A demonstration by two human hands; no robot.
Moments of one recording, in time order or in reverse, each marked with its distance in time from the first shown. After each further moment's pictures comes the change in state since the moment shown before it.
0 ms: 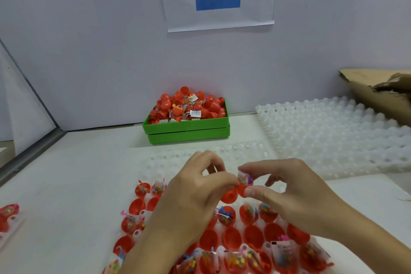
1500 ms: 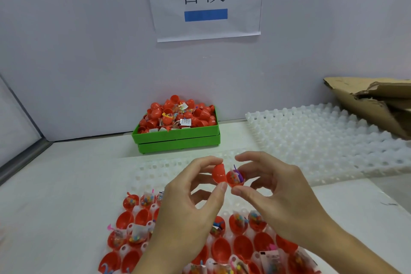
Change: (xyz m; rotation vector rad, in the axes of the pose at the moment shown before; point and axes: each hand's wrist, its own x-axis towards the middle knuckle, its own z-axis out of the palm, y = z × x) left_hand 0.000 0.014 0.017 -0.645 0.101 -0.413; right_hand 0.001 0.002 0.012 0.180 0.256 -0.063
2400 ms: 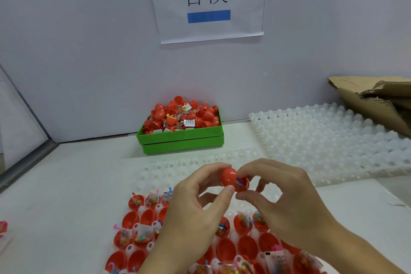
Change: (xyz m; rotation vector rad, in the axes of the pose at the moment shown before) left_hand 0.000 0.001 -0.001 -0.019 -0.097 -0.053; right_hand 0.000 -0.006 -0.001 -0.231 -0.015 -0.278
